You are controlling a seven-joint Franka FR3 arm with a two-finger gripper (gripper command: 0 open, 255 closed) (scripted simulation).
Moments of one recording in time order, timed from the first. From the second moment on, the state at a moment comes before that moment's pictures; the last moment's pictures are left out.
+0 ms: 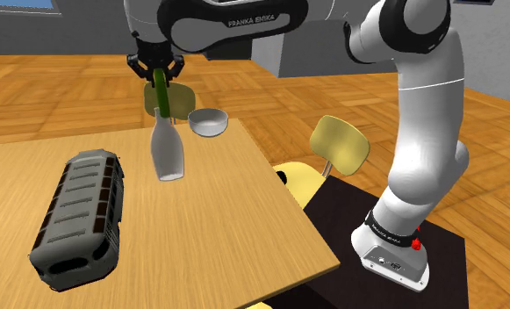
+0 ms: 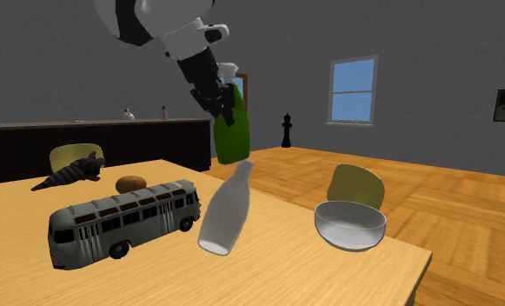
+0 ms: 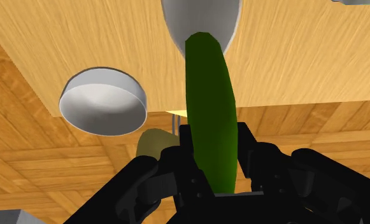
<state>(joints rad) -0.26 0.47 0.95 -1.41 -0.90 1.86 1.32</state>
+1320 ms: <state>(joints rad) -0.15 0.92 0.78 -0.93 -1.05 1.94 1.09</state>
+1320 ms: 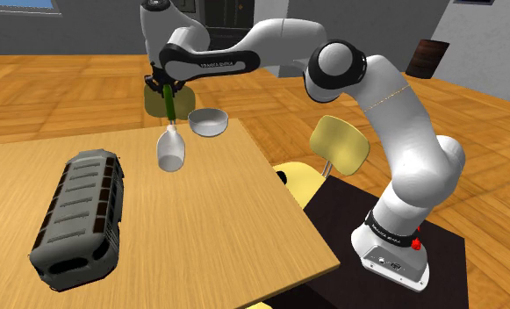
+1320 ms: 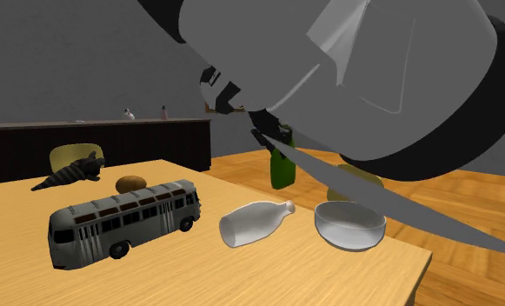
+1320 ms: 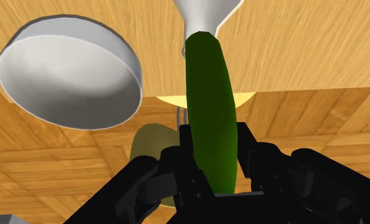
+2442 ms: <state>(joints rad) -0.20 0.95 0.74 -1.07 -1.11 2.09 1.19</state>
